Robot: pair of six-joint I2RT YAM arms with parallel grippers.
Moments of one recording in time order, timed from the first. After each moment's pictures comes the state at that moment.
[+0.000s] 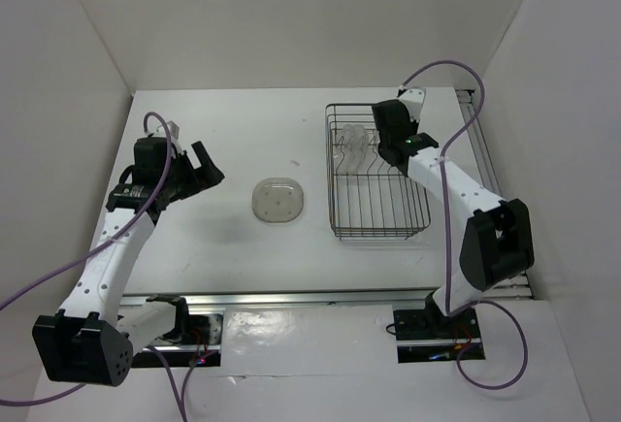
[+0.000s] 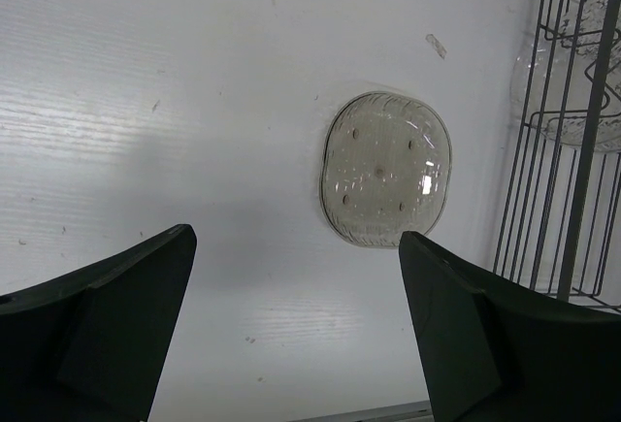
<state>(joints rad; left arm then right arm) -0.04 1.06 0.96 -0.58 0.12 -0.48 0.36 1.55 1.25 -0.37 0.69 0.36</state>
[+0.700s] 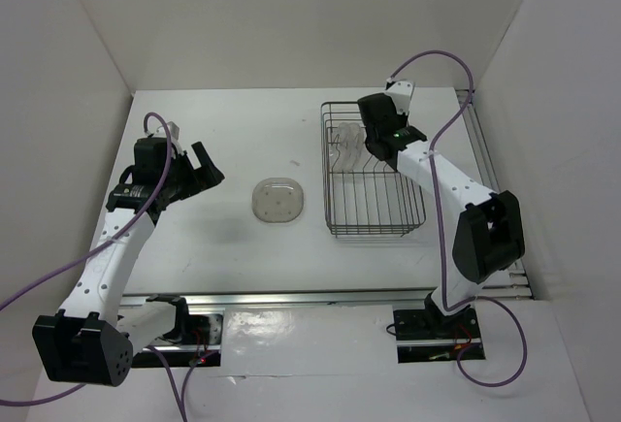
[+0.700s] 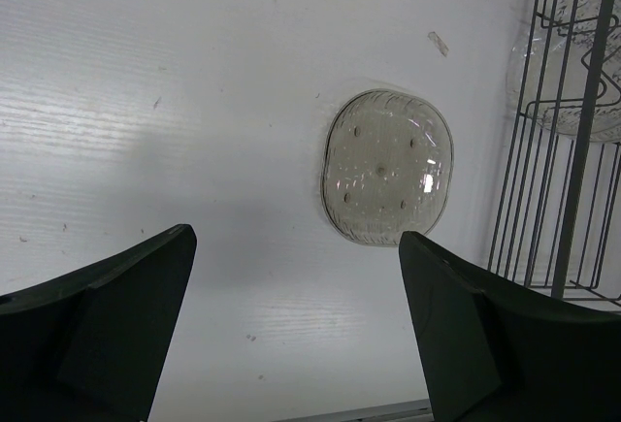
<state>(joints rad) -0.04 1.06 0.96 -0.59 0.11 -0.48 0.43 1.64 1.35 -0.39 0.77 0.38</state>
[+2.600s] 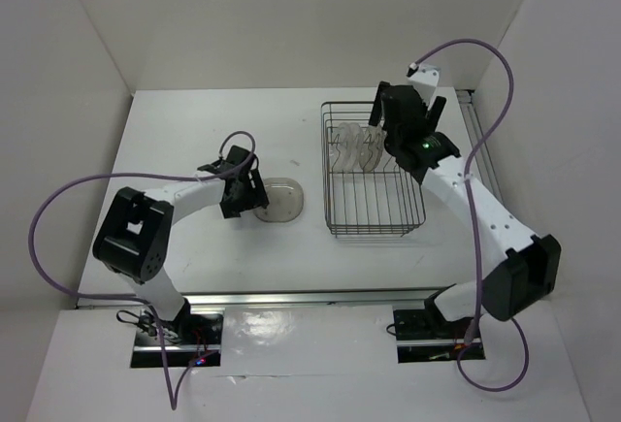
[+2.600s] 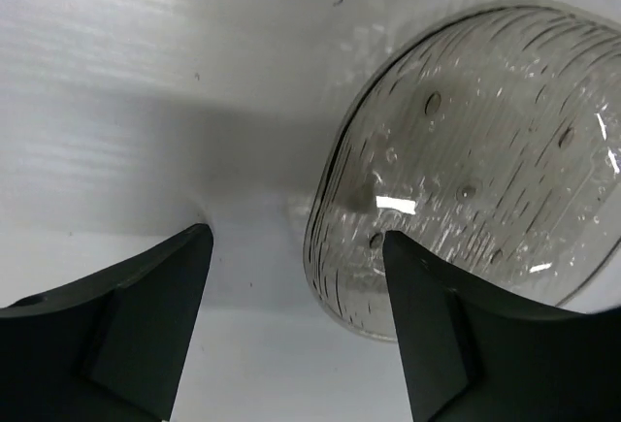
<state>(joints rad) -0.37 1.67 0.98 -0.46 -0.10 -0.72 0.44 1.42 1.36 -0.38 0.73 0.35</state>
